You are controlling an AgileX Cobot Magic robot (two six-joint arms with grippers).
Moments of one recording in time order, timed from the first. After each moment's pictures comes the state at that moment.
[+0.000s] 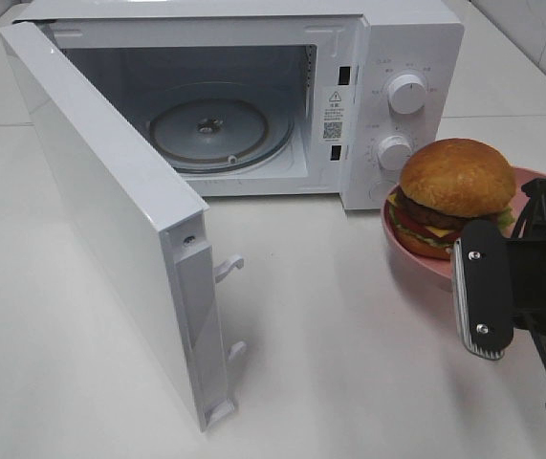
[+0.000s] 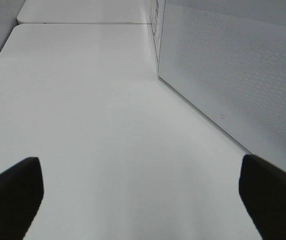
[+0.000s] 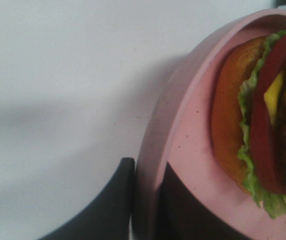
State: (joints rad) left arm 0.01 0.00 -0.52 -0.11 1.07 0.07; right arm 0.48 1.27 -0.43 -0.67 0.25 -0.47
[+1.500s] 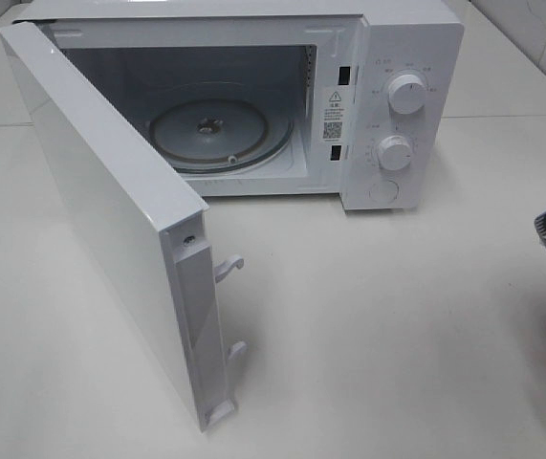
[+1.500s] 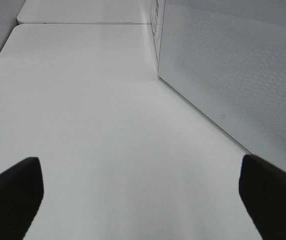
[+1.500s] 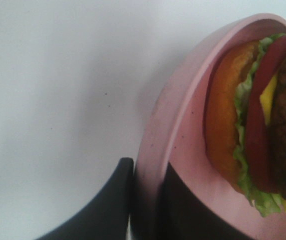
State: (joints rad) left arm 0.01 0.00 -0.52 -0.11 1.07 0.07; right arm 0.48 1.25 -0.44 -0.82 0.75 0.74
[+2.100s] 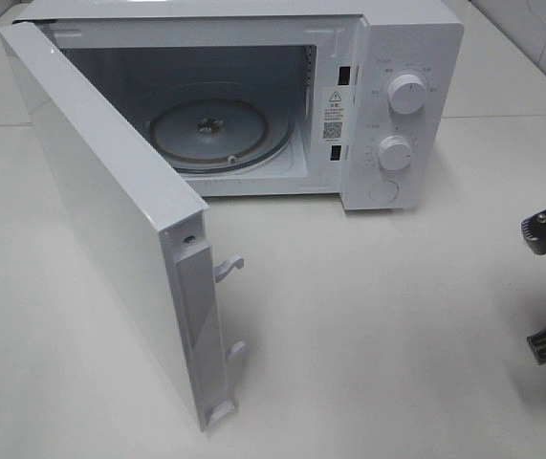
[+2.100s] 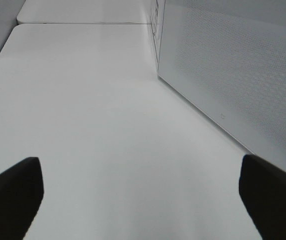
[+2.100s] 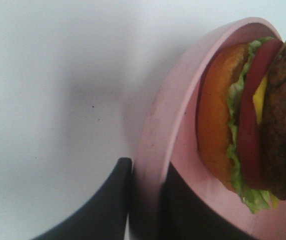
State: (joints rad) left arm 0.01 0.00 -0.52 -0.11 1.07 0.07; right arm 0.48 1.42 -0.45 -0.95 0.72 1.04
